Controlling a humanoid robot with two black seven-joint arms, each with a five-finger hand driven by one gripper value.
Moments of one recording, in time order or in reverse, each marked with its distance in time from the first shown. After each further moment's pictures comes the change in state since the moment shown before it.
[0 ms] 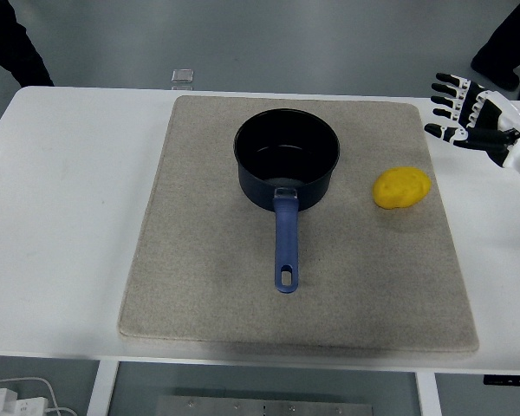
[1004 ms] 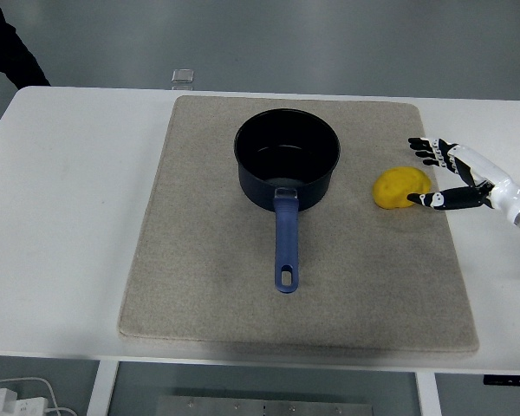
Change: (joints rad) left arm 0.000 0.000 0.000 0.004 0.000 0.000 0.000; right arm -0.060 0.010 -0.113 0.003 -0.341 -0.175 0.053
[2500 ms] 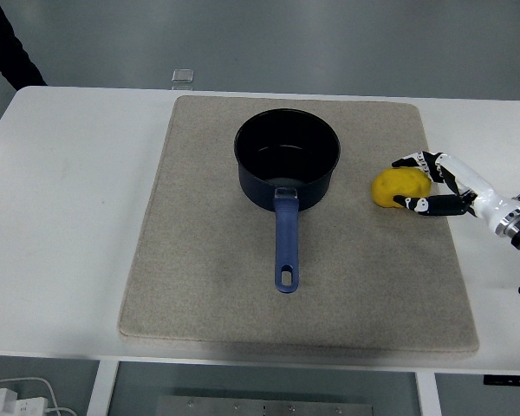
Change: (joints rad) left arm 0.000 0.000 0.000 0.003 0.000 0.000 0.000; right arm -0.032 0.054 0.005 -0.006 0.001 -0.078 0.016
